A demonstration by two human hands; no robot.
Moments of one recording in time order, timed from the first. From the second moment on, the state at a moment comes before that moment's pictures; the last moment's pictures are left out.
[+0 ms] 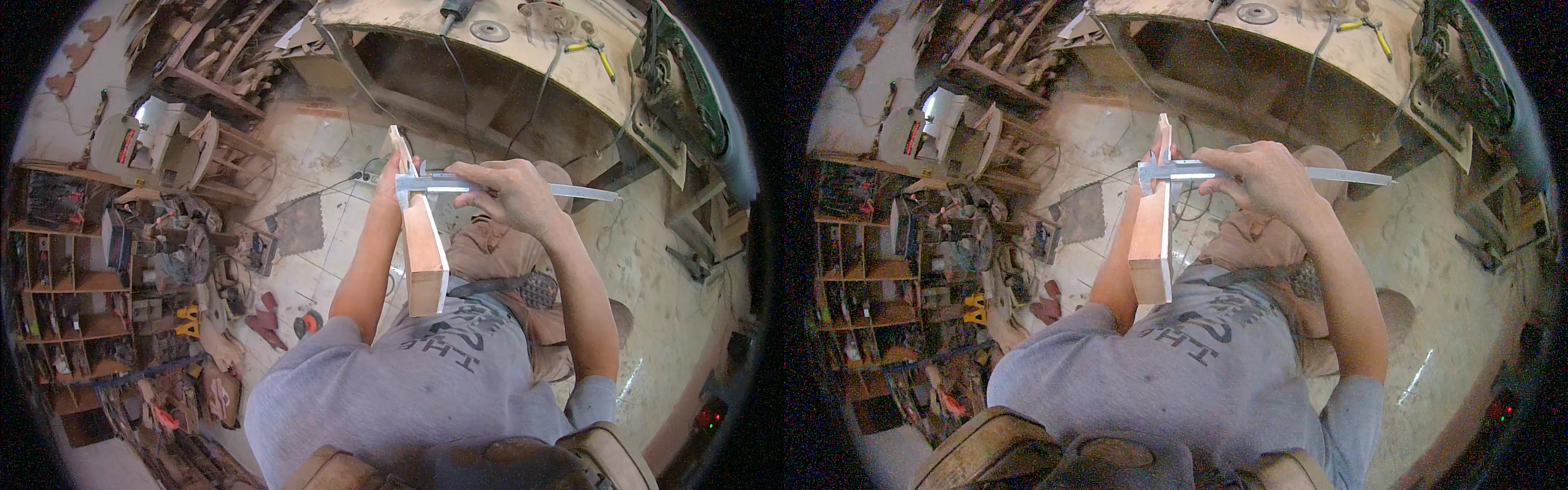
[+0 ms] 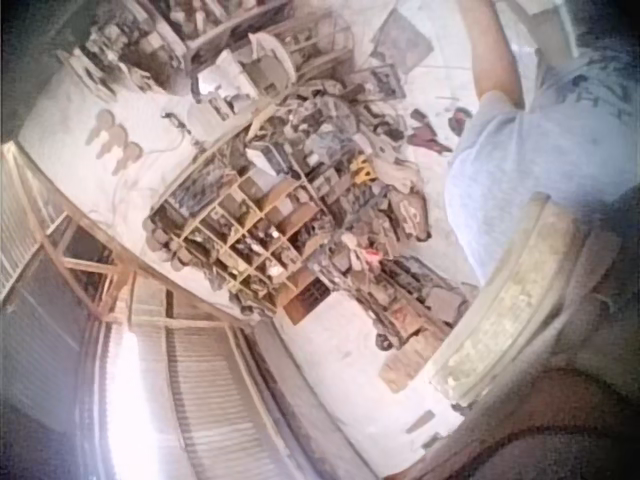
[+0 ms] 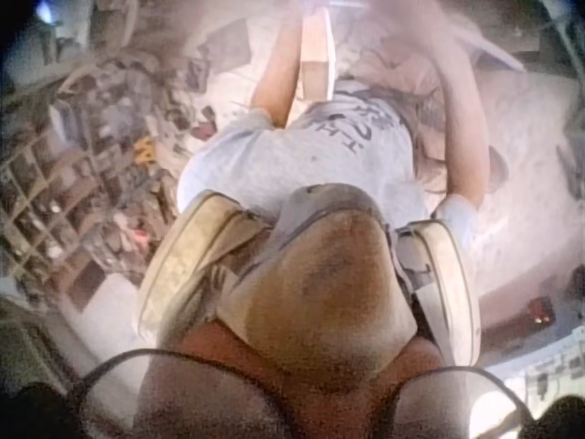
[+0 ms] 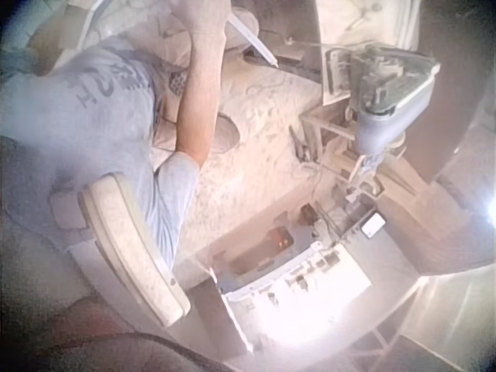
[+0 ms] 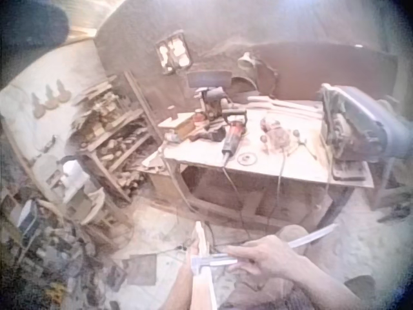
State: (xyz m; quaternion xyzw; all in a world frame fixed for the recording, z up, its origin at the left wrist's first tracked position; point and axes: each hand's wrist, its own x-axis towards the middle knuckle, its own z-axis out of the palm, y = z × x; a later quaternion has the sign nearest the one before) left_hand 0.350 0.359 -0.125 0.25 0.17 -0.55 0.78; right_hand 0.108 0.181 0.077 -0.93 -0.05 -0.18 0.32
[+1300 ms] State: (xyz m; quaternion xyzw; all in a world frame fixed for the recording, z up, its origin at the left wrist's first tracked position) left_hand 0.358 0.321 -0.224 0.41 0.11 -0.49 0.76; right_hand 0.106 0.154 0.055 -0.90 0.05 -0.23 0.36
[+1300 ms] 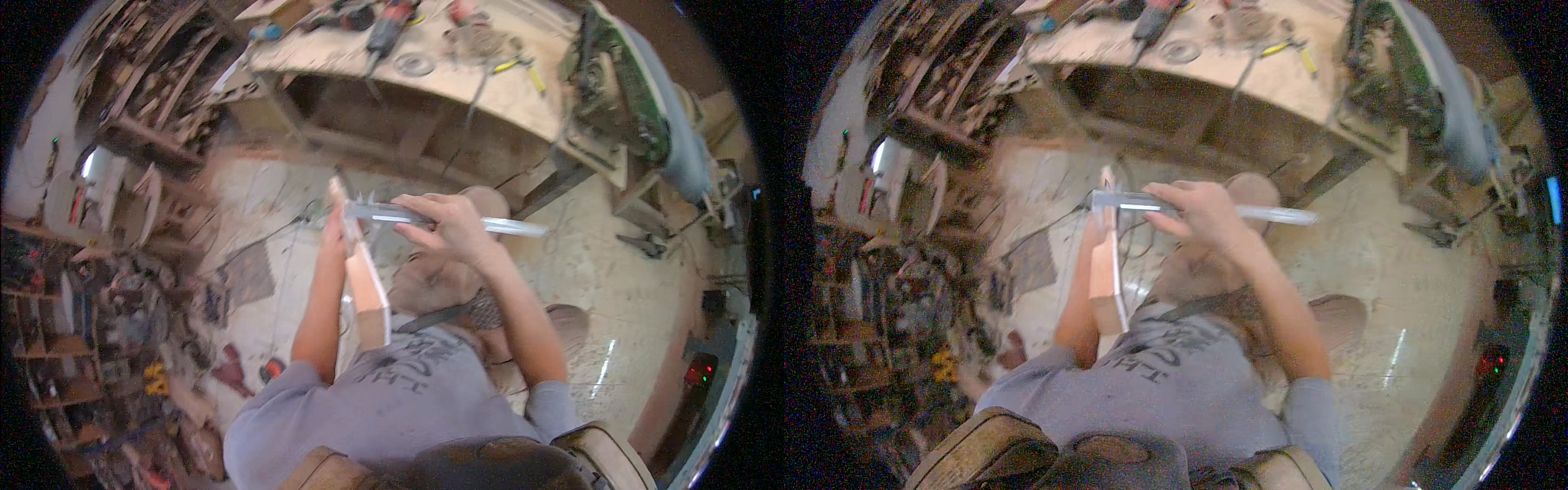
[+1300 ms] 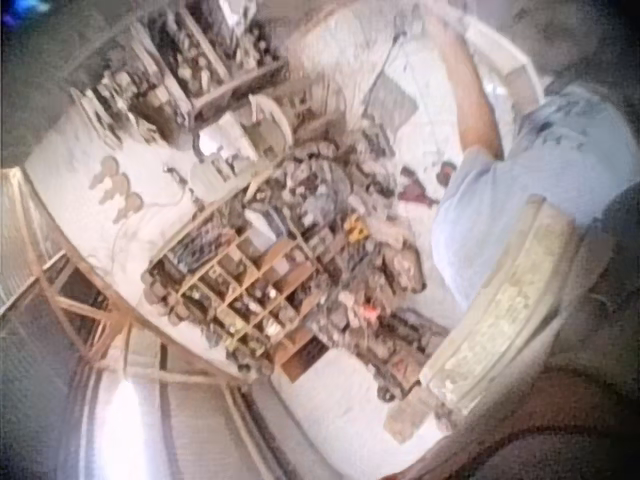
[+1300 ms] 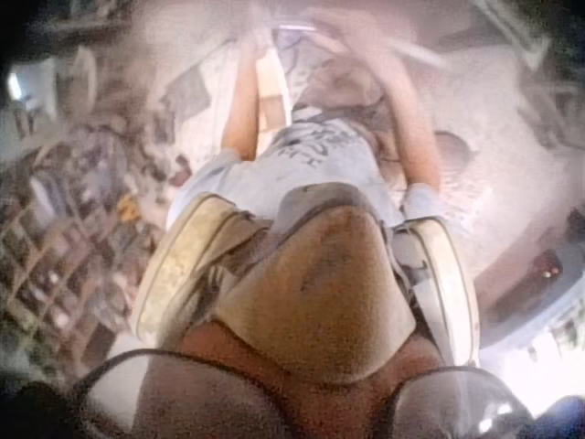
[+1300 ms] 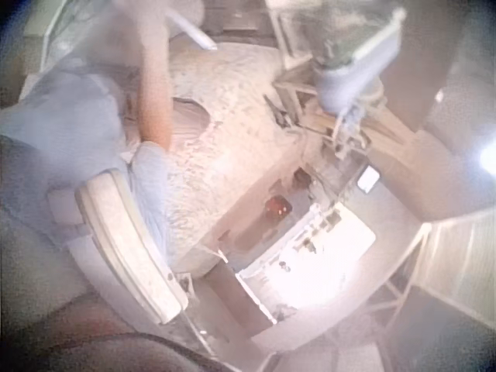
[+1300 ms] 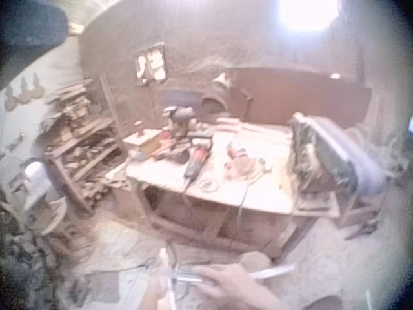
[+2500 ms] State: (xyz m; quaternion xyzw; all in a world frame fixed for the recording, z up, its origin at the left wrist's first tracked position) left_hand 0.358 0.368 -0.142 0.40 0.27 -0.30 0.82; right_hand 0.082 0.000 0.054 -0.64 0.37 -0.49 0.46
